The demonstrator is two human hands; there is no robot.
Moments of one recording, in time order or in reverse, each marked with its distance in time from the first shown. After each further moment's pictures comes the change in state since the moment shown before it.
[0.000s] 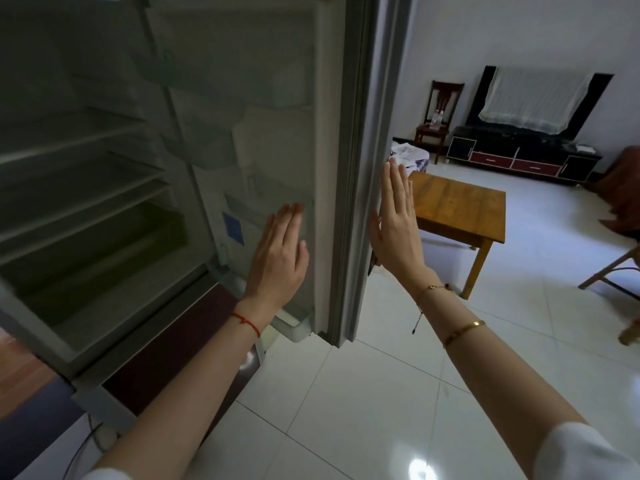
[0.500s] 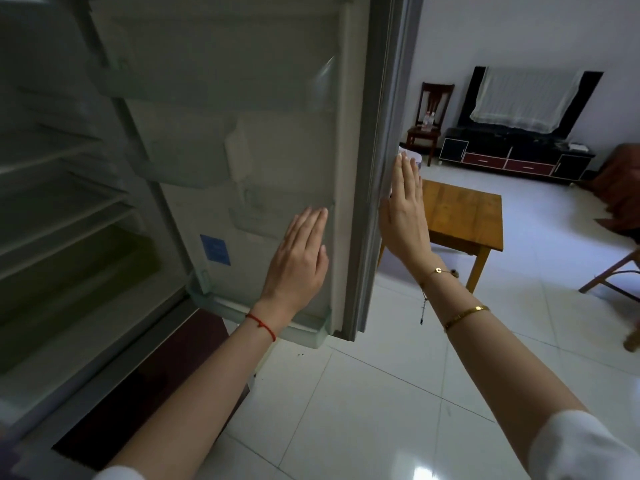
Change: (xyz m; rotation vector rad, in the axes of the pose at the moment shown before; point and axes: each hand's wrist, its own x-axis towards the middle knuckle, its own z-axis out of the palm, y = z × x) left_hand 0.084 0.017 0.079 0.020 -0.021 0.125; right_hand 0.062 0.100 0.042 0.000 -0.052 0.173
